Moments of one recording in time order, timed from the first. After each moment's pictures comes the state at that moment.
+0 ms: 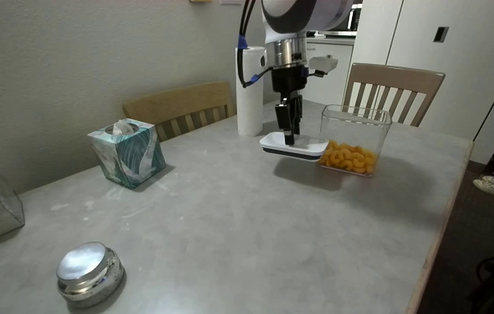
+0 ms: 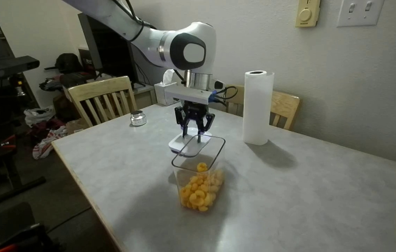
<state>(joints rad) -0.06 0.70 0.05 -1.51 0.00 2.02 -0.40</state>
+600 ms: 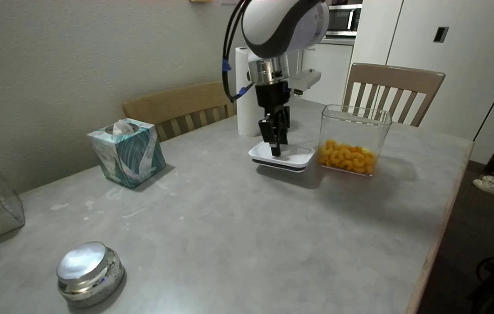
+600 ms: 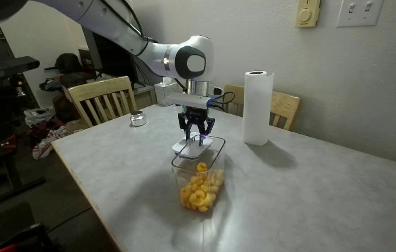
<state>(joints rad) -0.02 0.84 0.05 -1.36 -0.05 2.00 -0.29</state>
